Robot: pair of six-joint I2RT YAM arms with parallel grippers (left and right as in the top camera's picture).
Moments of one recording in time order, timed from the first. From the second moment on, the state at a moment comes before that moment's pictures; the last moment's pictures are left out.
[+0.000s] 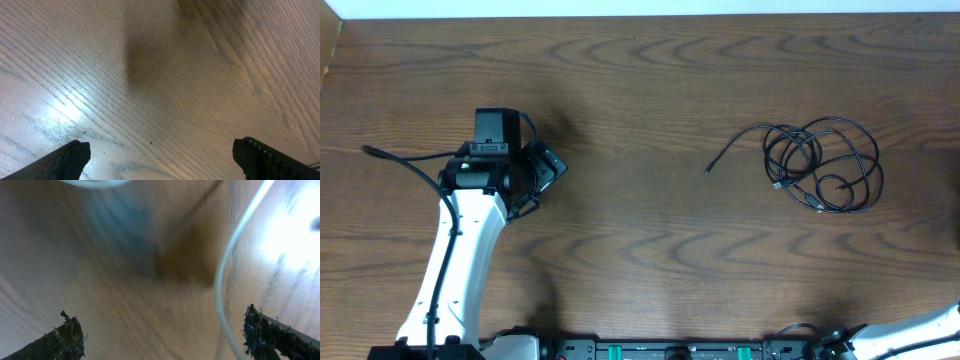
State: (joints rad) left arm 0.01 1.37 1.04 -0.89 0.02 -0.75; right arm -1.03 1.98 1.41 -0.91 -0.27 0.74
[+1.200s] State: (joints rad) left arm 0.01 1.37 1.04 -0.89 0.02 -0.75; right arm -1.09 2.01 1.41 -0.46 -1.29 0.42
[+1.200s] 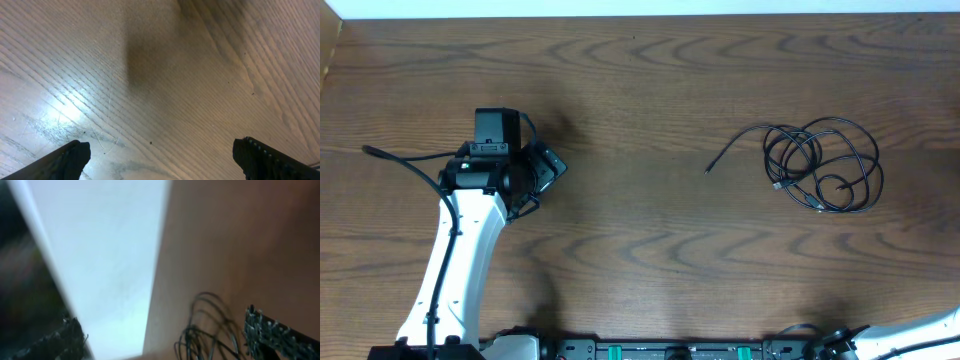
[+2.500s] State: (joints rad) left arm 0.01 1.37 1.04 -0.89 0.02 -0.75; right arm -1.05 2.01 1.41 -0.67 -0.98 1.11
